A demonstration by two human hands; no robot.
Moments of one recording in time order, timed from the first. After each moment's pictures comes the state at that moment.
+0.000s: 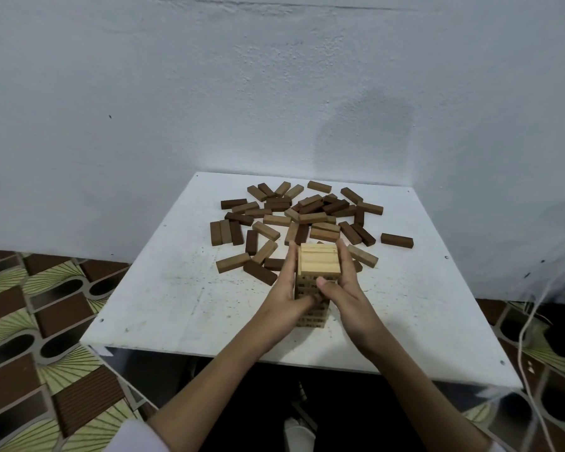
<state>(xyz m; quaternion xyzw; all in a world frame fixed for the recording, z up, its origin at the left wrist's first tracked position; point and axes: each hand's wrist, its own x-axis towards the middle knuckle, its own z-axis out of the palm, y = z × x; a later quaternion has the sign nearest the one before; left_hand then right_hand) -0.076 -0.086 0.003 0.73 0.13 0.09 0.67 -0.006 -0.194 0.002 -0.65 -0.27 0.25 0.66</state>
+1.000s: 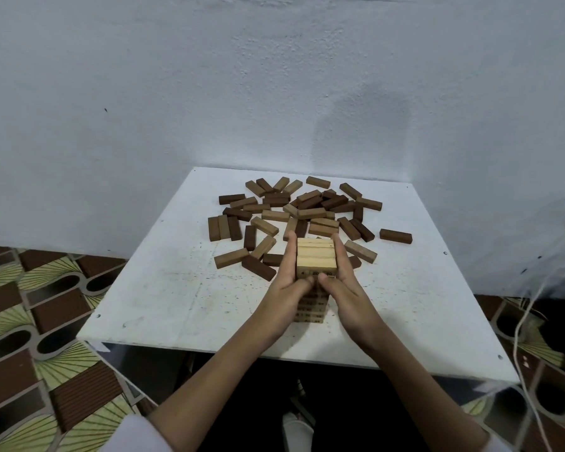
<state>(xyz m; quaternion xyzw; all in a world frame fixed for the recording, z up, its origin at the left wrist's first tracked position) -0.074 -0.089 0.007 0.70 0.13 0.11 0.69 -0.003 -0.194 -0.004 -0.68 -0.29 0.24 0.63</state>
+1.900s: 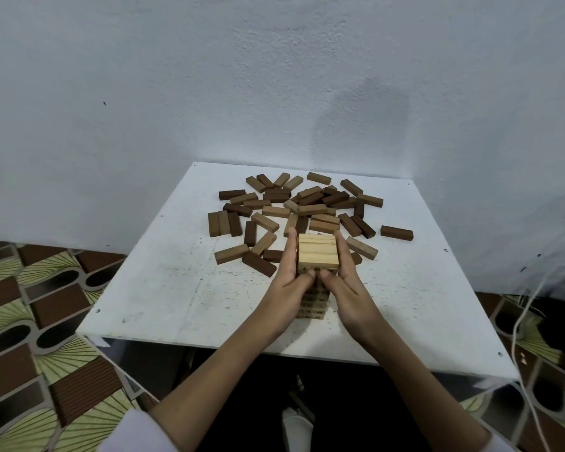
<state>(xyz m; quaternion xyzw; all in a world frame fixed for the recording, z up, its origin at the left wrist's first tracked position) -0.075 -0.090 0.007 0.71 0.13 0.12 0.69 -0.003 -0.194 -0.010 -0.69 -0.31 0.22 0.62</state>
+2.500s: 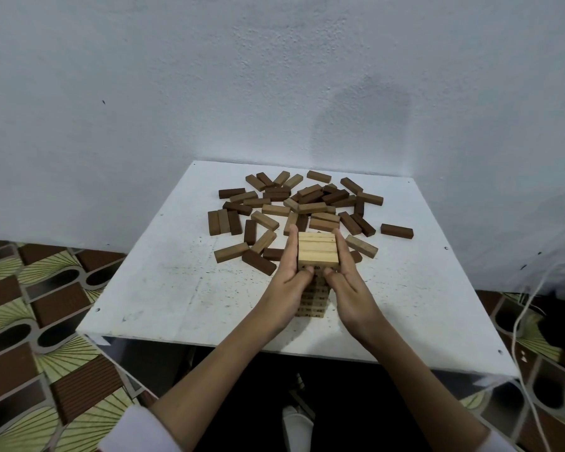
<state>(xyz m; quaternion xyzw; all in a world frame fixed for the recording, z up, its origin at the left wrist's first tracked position) -0.074 -0.090 0.012 0.72 0.13 0.11 0.68 -0.003 -0.194 -0.005 -0.71 -0.31 0.21 0.60</state>
